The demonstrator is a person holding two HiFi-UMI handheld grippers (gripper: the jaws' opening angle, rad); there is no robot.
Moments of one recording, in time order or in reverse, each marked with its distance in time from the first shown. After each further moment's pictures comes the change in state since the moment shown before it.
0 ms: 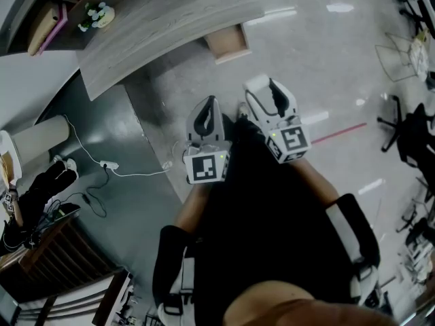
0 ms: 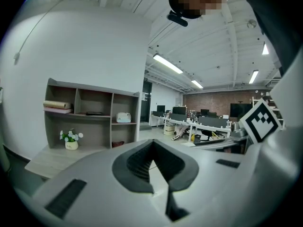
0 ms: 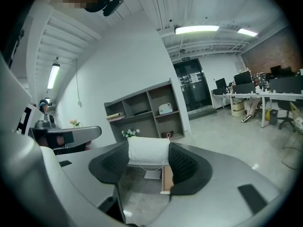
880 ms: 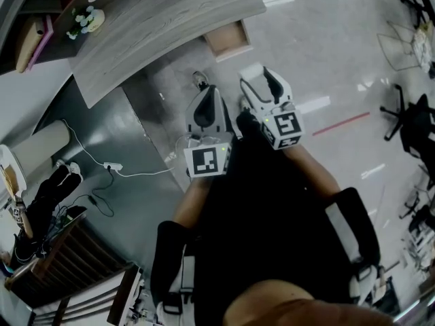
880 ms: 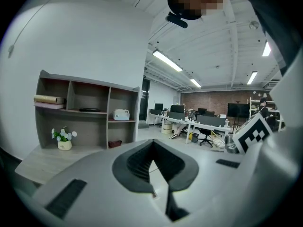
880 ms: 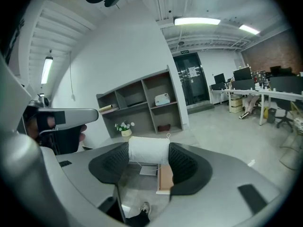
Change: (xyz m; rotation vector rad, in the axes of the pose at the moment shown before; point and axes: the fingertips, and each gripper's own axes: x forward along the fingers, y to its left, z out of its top) left arm 0.049 0.012 0.002 -0.006 0.031 -0.044; right arm 0.055 -0.017 -0.023 0.045 0.086 -0.036
